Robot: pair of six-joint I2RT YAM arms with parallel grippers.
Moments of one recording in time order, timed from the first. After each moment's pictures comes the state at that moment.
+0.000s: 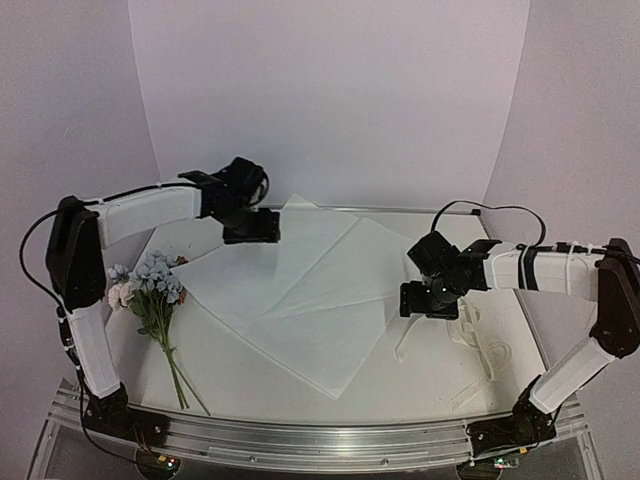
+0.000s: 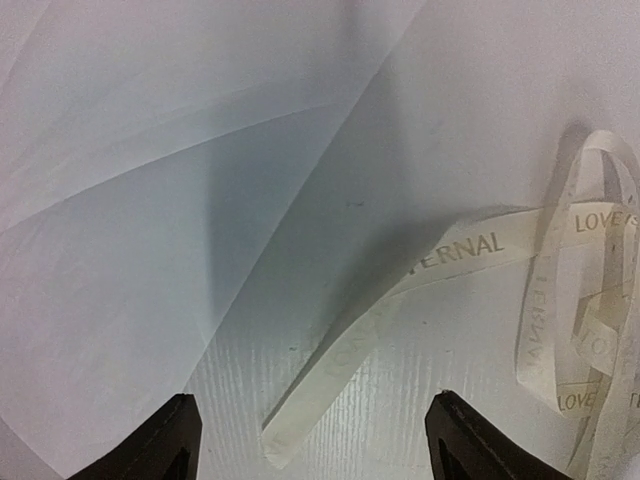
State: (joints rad) left arm -0.62 1.86 1.62 -0.69 -0.09 -0.49; right arm 0.69 1.54 0.99 -0.64 0.18 0.69
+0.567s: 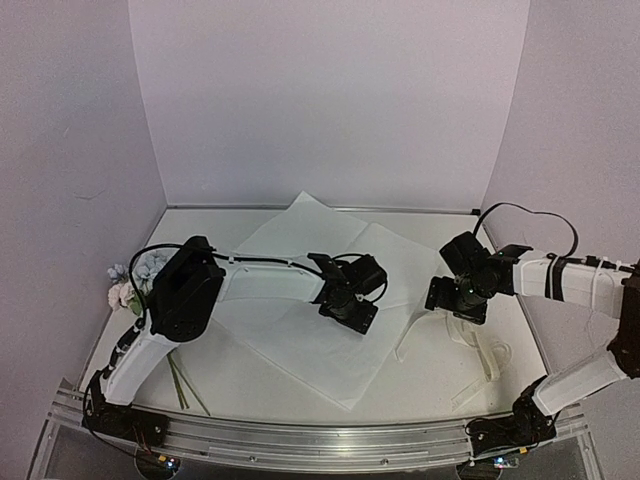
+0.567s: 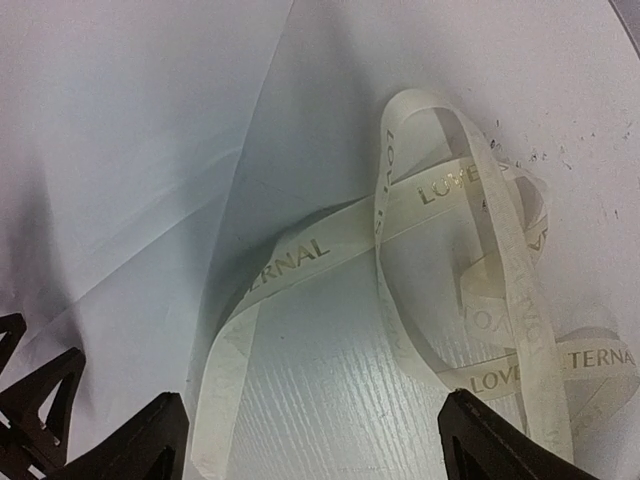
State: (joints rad) left arm -1.10 2.42 1.95 -0.64 -0.21 -0.50; right arm 0.55 1.37 0.86 -0.65 0.24 0.81
